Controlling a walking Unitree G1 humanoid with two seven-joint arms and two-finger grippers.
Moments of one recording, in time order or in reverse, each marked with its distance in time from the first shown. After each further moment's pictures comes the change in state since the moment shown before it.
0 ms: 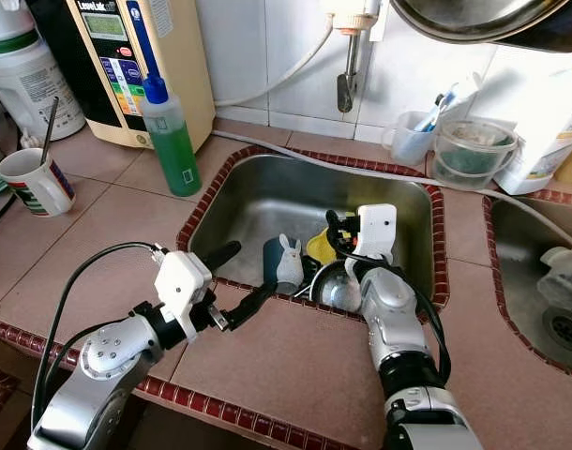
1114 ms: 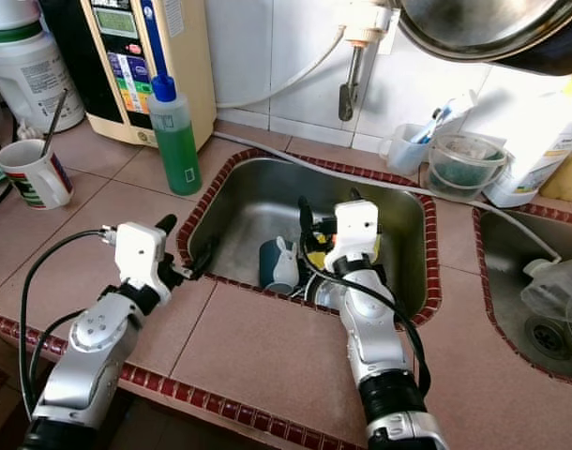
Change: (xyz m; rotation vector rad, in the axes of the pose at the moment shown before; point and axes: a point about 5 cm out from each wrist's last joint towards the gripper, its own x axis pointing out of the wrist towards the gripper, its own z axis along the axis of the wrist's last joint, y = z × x) left arm -0.004 0.069 -0.013 -0.064 -0.022 0.476; right arm -0.012 0.038 0.022 -0.085 -0.226 0.013
